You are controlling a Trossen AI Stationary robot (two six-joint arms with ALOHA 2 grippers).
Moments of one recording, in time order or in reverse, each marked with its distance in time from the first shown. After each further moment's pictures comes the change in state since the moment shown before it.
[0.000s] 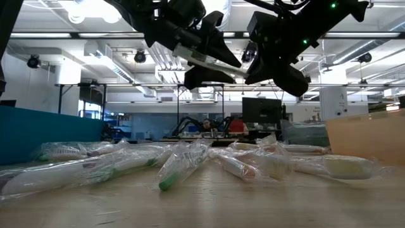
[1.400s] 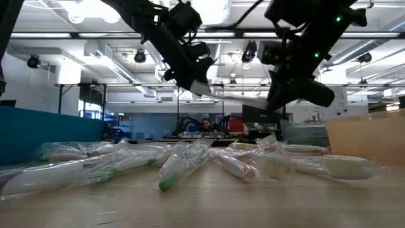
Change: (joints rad) left arm 0.096 -0.014 0.032 -0.204 -0.554 0.352; right arm -0.070 -0.001 0.000 -0.309 -0.265 0.331
